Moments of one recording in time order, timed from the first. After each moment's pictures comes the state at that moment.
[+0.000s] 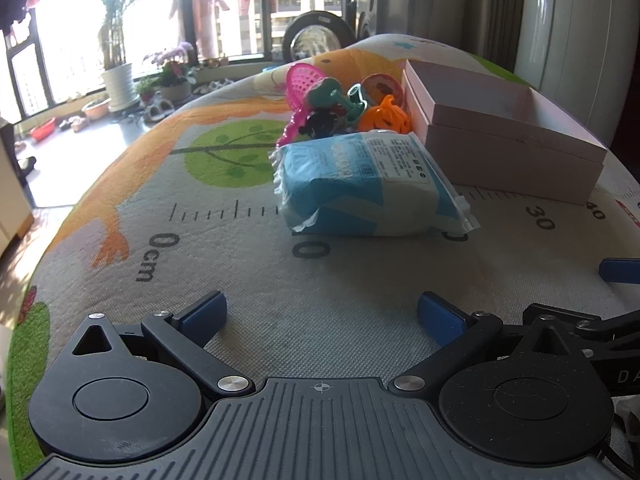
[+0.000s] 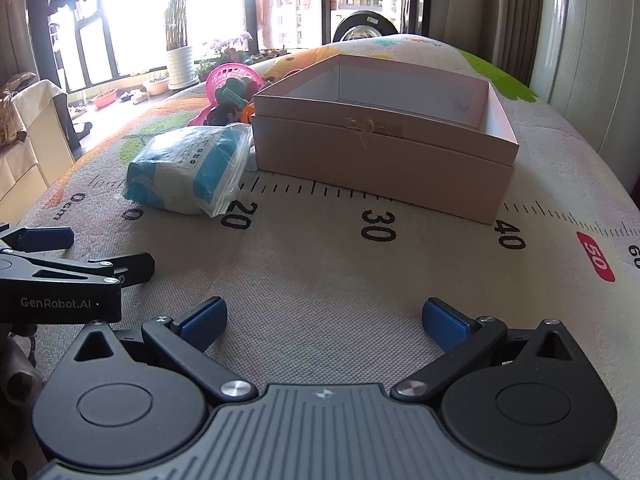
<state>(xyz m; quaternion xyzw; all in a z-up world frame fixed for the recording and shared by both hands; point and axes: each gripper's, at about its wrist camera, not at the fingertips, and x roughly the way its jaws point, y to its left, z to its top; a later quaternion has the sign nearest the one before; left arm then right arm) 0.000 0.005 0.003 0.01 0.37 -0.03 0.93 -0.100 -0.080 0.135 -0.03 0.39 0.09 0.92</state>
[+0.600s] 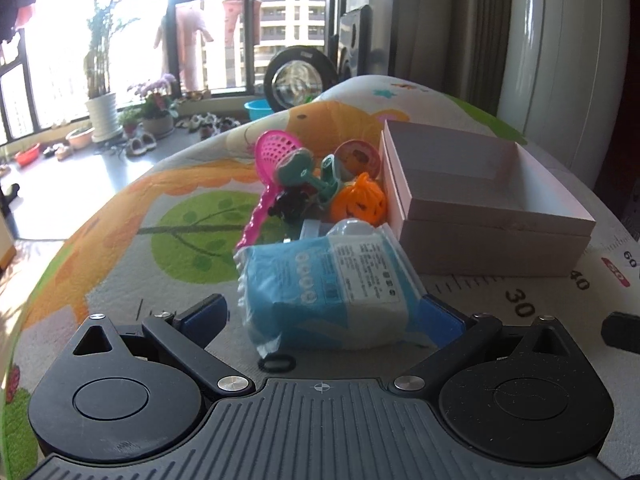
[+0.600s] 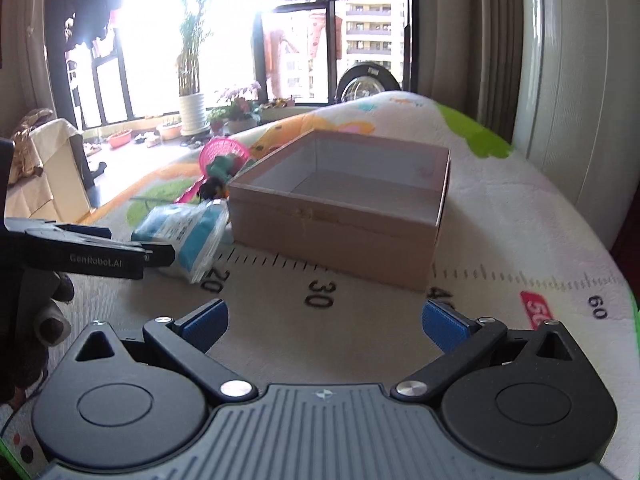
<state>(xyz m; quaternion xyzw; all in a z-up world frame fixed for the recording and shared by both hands) 0.046 -0.014 0.041 0.02 0.31 -0.05 0.95 -0.107 -0.134 0.200 -0.01 0.29 0.10 0.95</state>
